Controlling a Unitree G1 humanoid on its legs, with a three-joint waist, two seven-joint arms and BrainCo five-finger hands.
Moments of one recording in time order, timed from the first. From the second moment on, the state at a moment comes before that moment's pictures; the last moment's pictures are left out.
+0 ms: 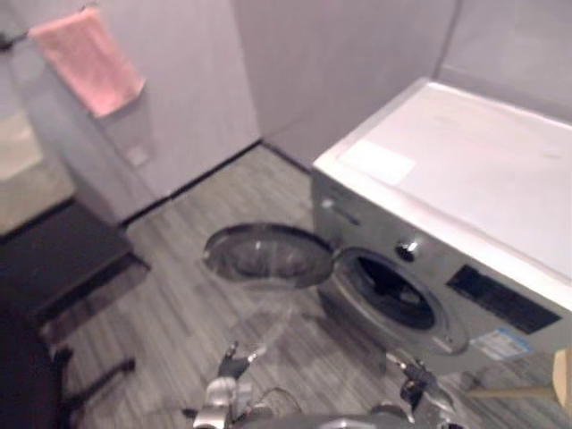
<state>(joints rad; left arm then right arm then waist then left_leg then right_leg) 0.02 0.02 -0.03 0.95 0.01 -0.07 0.15 -0.05 -0.07 -0.23 1.13 0.39 -0.08 -0.09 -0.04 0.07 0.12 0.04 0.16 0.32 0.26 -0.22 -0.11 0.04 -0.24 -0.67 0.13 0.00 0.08</state>
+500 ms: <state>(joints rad) 0.08 0.07 -0.19 0.85 0.07 -0.08 0.12 -0.03 -0.02 -0.18 1.08 0.43 -0.09 -0.10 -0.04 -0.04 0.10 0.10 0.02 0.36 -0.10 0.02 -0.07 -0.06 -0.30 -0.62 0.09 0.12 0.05</state>
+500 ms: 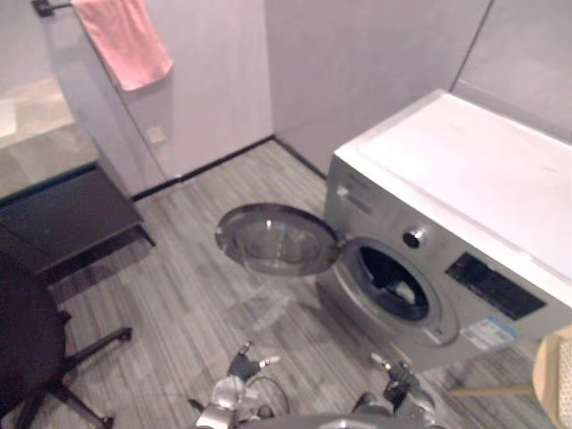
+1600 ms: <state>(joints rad) -0.37 0.39 0.36 0.36 -0.03 -0.12 0.36 0.04 -0.07 -0.19 1.00 0.37 -0.11 -0.04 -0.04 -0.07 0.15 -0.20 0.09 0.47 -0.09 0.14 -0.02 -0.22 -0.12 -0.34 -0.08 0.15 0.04</state>
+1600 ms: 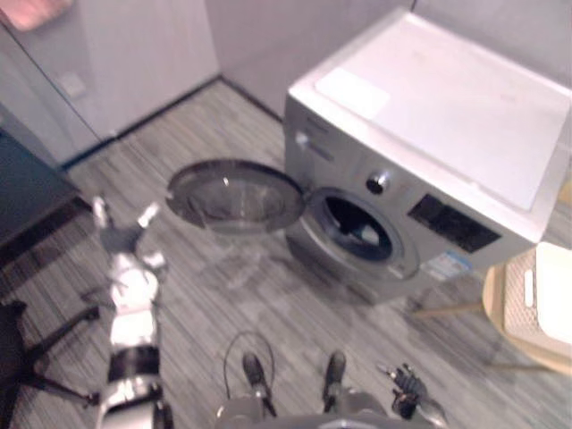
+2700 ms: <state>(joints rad) -1.22 0.78 0.09 0.89 0.04 -0.08 0.13 0.19 -0.01 0.01 0.62 0.59 -0.15 0.07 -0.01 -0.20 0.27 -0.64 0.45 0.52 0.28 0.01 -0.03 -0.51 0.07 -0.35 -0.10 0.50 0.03</state>
